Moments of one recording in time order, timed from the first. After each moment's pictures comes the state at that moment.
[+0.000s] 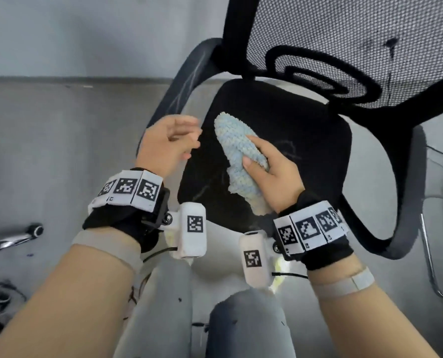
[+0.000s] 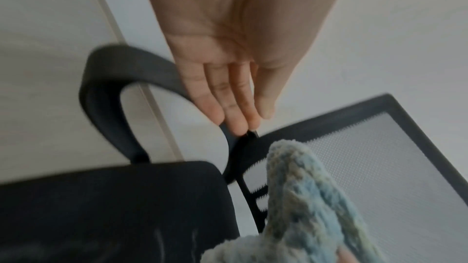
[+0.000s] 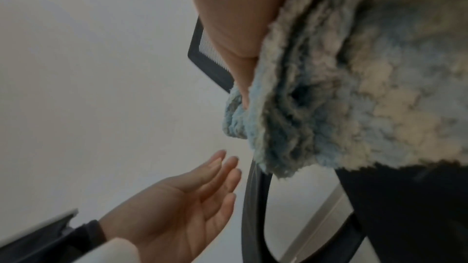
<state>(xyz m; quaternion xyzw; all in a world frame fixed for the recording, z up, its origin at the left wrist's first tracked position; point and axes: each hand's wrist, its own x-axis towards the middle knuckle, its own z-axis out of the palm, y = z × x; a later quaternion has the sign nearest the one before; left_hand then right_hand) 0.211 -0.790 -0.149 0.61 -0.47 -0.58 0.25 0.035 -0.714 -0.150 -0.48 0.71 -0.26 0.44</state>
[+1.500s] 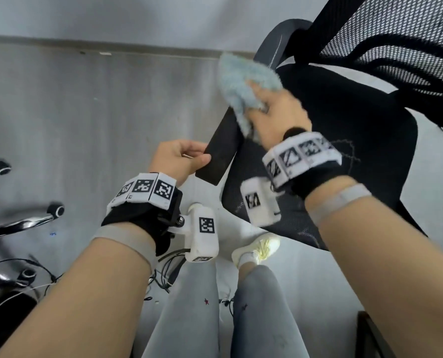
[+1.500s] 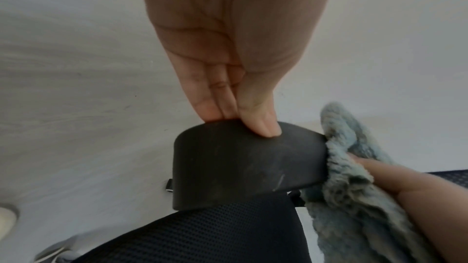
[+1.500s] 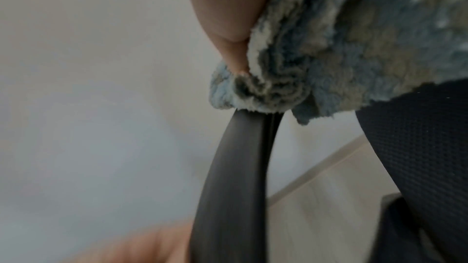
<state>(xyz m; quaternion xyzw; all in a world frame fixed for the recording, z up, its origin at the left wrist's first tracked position) 0.319 -0.830 -0.230 0.66 -0.42 -0.61 0.16 0.137 -0.863 -0.206 -0.56 0.76 -0.05 0.33</state>
